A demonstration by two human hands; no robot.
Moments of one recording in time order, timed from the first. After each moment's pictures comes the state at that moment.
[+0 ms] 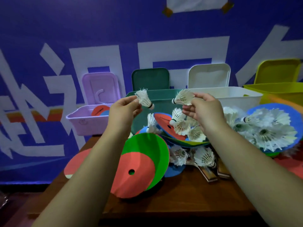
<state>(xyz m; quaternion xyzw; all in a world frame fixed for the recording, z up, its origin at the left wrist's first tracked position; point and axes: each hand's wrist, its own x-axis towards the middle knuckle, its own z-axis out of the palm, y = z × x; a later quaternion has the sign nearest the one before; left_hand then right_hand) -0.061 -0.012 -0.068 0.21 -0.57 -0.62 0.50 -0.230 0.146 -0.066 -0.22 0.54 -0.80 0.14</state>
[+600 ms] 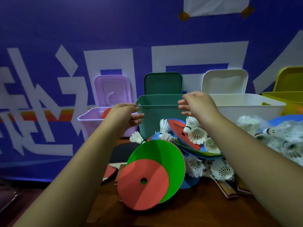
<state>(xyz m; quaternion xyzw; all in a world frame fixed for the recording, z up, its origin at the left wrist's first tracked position) -0.029 -0.063 -0.049 0.31 -0.56 -0.66 0.40 -0.231 0.075 -0.041 -0.30 0.65 -0.68 0.13</state>
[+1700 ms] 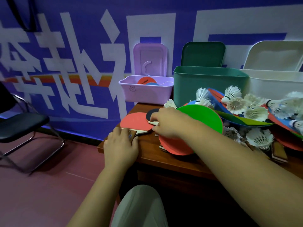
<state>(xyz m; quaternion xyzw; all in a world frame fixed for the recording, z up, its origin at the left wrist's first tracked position) 0.155 -0.018 -0.249 0.54 -0.78 0.00 0.32 -0.031 0.034 -0.140 -0.70 0.71 -0.04 -0.06</state>
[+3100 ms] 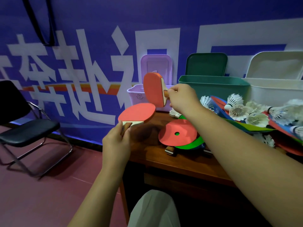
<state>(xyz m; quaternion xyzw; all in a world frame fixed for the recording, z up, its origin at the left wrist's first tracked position) 0.188 -0.001 -0.208 0.45 -0.68 -0.18 0.54 -0.038 0.021 -0.074 -0.48 0.75 -0.46 0.02</state>
